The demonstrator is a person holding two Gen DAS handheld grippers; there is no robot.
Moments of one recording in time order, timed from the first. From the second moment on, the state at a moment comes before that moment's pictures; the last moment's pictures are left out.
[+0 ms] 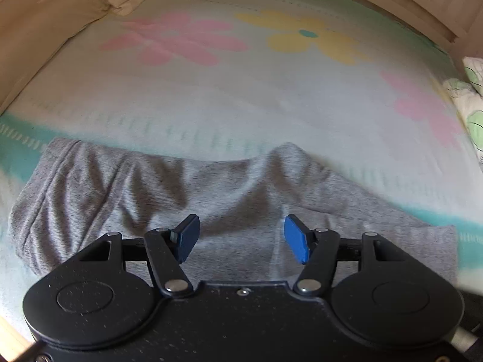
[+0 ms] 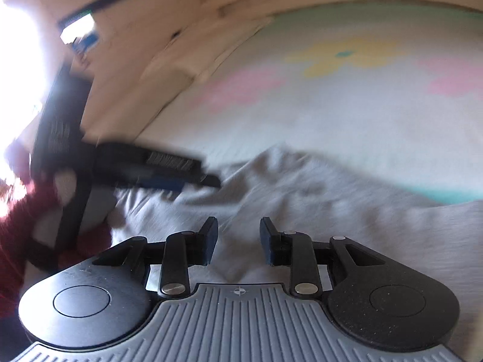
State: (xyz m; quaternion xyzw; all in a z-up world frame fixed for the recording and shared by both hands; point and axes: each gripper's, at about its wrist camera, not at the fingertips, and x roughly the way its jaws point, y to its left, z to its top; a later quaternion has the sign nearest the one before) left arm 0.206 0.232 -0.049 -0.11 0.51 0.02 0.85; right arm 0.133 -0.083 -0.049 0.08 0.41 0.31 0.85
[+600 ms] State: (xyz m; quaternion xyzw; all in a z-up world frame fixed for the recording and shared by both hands) left arm 0.194 0.161 -0.099 -0.01 0.58 -0.05 0.81; right arm 0.122 -0.221 -0.095 0.03 0.53 0.11 0.84
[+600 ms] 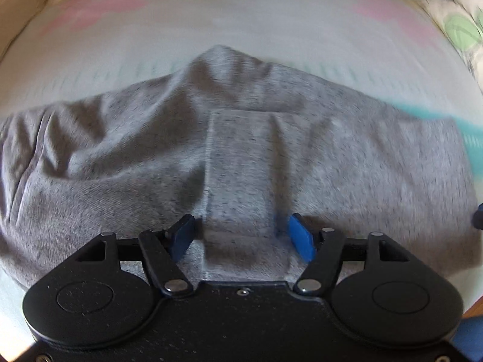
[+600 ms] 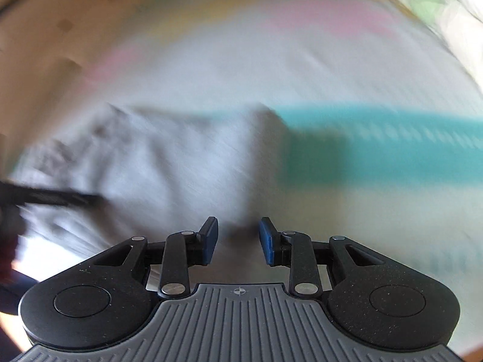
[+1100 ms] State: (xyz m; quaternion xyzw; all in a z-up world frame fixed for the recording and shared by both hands) left arm 0.193 0.135 -0.109 0.01 0.58 -0.06 0.81; right arm 0.089 -0.220 -0.099 -0.01 0.53 0.14 0.84
